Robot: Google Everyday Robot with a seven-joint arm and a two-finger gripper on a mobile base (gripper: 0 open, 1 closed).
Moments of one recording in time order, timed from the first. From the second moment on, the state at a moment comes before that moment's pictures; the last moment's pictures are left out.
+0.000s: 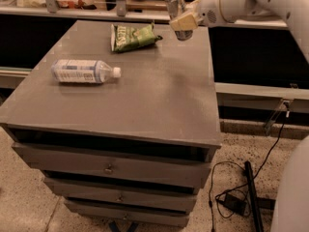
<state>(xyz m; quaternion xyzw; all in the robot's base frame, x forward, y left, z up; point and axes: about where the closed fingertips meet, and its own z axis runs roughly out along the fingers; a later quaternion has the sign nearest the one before) 0.759 -0.096 0.967 -0.46 0.71 0.16 0.51</state>
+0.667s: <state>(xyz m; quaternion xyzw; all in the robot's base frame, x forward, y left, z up) 0.668 -0.081 0.968 -0.70 0.61 0.07 0.37</state>
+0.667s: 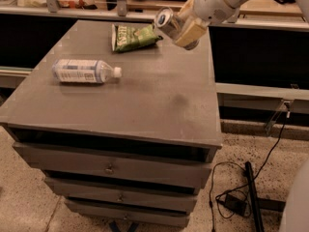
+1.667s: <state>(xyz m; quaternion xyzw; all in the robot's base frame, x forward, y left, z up) 0.623 -0.088 0.916 -0.88 0.39 -0.04 0.25</state>
